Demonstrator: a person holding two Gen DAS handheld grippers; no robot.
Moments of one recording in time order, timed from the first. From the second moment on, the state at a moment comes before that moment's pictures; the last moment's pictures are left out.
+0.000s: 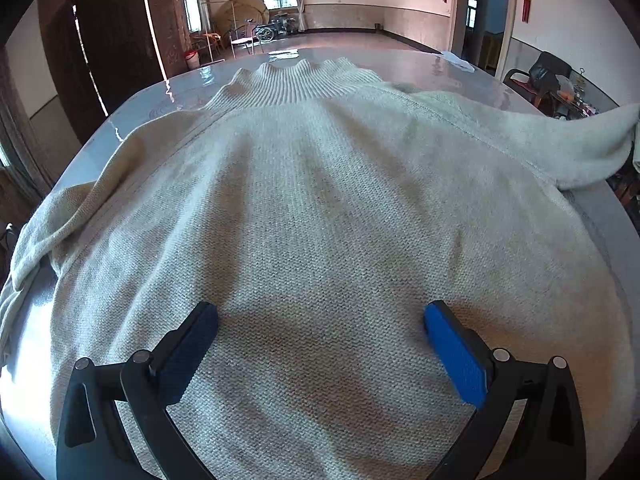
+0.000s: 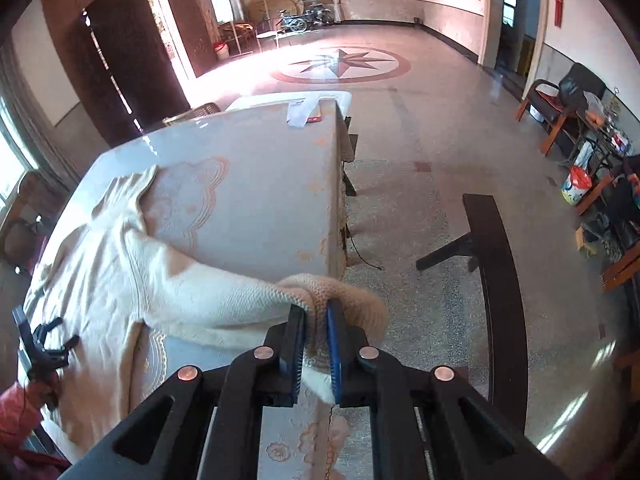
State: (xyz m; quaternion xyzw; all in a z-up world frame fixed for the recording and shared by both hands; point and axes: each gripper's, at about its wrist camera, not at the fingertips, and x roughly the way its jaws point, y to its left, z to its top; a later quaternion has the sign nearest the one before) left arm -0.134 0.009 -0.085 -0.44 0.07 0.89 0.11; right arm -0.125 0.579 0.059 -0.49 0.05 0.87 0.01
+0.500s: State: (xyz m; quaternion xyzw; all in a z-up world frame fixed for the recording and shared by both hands) left arm -0.131 0.006 -0.084 -0.44 0.06 0.89 0.11; right arm -0.175 0.518 -0.039 -0.53 0.03 0.85 0.00
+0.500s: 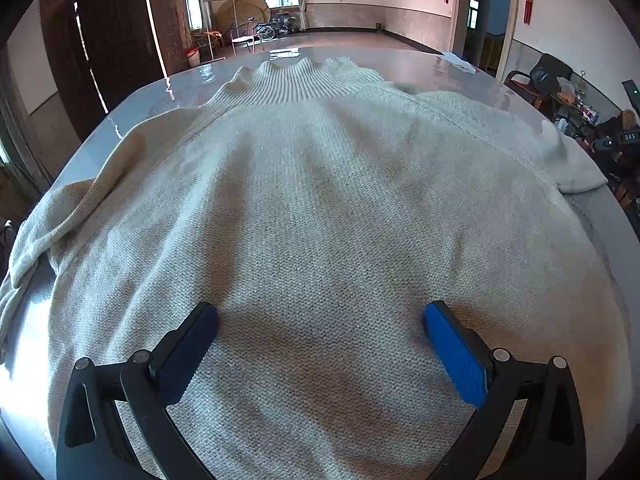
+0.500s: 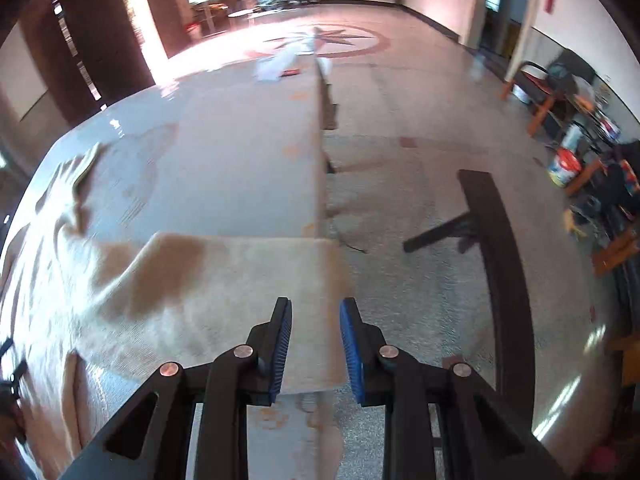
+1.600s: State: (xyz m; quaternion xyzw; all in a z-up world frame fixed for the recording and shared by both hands) left arm -0.094 -0.013 -0.081 -0.45 0.02 0.89 0.09; right arm -0.204 0.286 -0.081 -0.57 -0.02 0.82 -0.03
